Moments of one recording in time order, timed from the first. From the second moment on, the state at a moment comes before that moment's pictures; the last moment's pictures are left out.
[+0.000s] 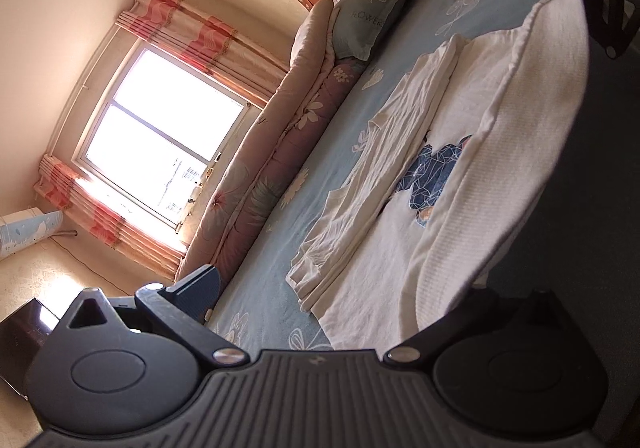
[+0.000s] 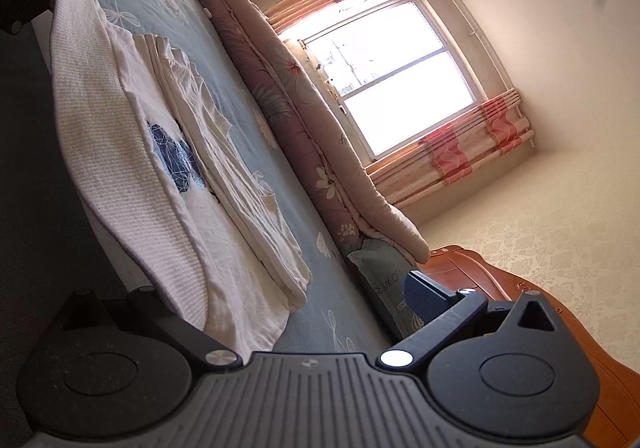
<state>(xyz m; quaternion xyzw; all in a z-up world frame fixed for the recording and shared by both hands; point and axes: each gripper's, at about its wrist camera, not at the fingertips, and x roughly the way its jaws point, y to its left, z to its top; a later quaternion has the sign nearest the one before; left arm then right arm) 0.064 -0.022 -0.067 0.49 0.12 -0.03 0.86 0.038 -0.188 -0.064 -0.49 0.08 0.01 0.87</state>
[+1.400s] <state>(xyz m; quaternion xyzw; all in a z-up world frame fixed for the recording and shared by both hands) 0.308 -0.017 -0.052 0.48 0.14 -0.02 0.86 0.275 -0.182 -0.041 -0.49 0.10 -0.03 0.87</state>
